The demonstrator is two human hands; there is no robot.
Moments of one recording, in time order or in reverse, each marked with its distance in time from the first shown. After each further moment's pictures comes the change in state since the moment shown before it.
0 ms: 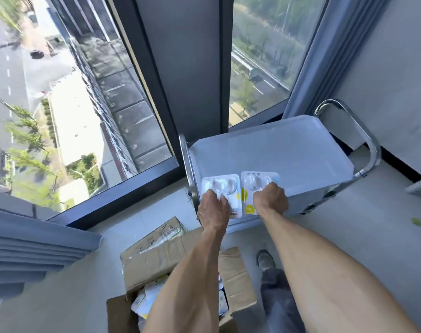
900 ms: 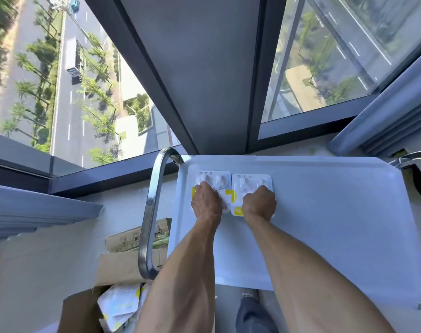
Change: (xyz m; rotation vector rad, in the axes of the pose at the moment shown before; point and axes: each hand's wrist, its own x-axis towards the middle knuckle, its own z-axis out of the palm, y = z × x) left_hand 0.272 0.089 0.151 0.279 0.029 -0.345; right_hand 0.287 -0.124 0.127 -0.096 -0.319 -0.189
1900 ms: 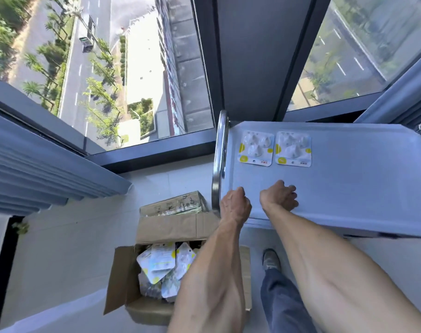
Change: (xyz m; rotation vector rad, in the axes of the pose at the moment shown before) left_hand -0.140 -0.174 -0.043 -0.064 -0.118 0.290; right_hand -0.198 0.035 0.057 -0.204 0.034 0.036
